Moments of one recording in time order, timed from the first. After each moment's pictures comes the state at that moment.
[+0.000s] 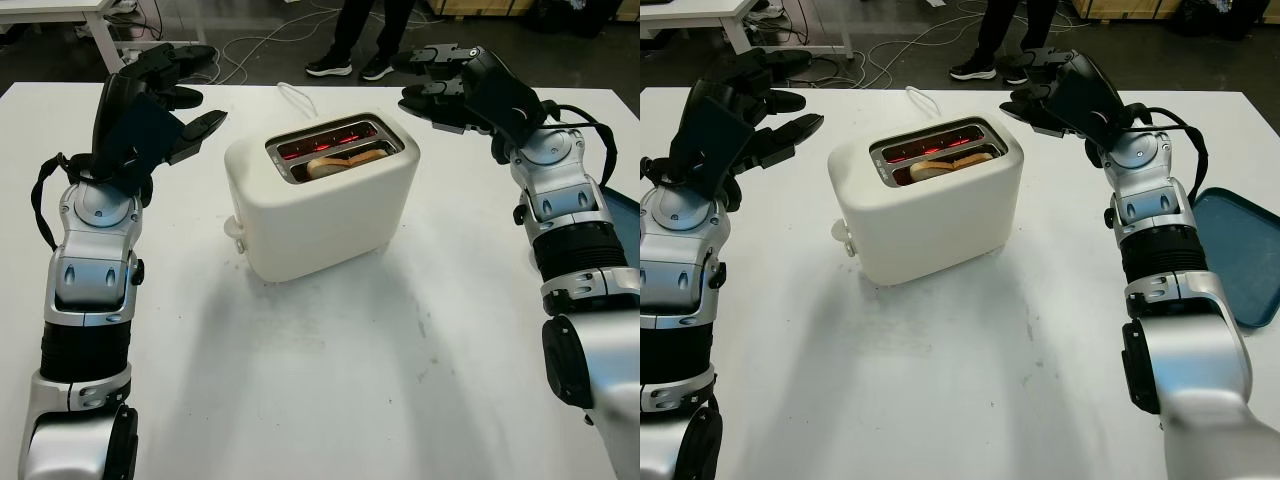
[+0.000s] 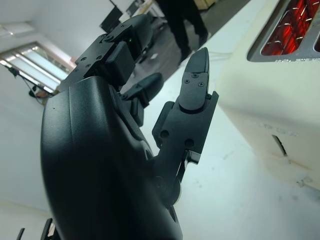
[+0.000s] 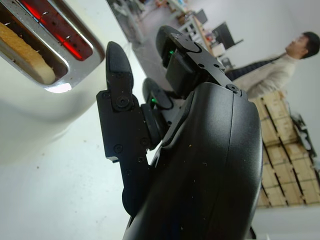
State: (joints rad) left arm -0.55 0.33 0.09 -0.14 0.11 0.36 -0.09; right arm -0.95 -0.43 0.03 0.72 -0.13 -0.08 0.36
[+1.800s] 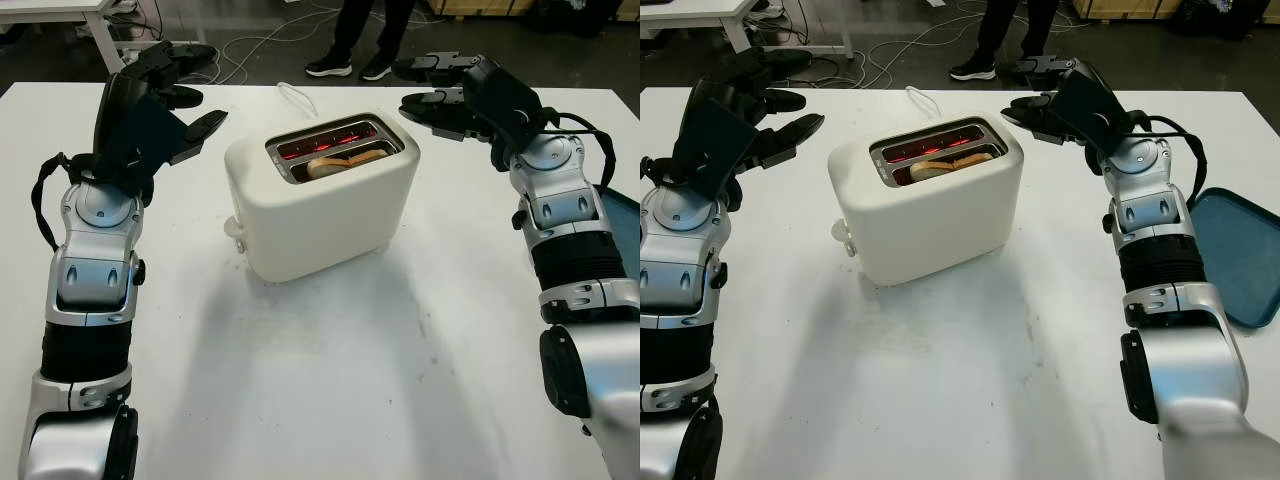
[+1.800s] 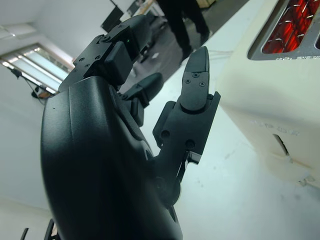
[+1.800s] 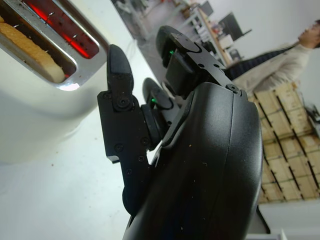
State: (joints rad) left arm -0.55 0.33 0.09 -0.14 0.12 0.35 -0.09; right arm -0.91 -0.42 0.01 0.62 -0.11 0.03 0.37
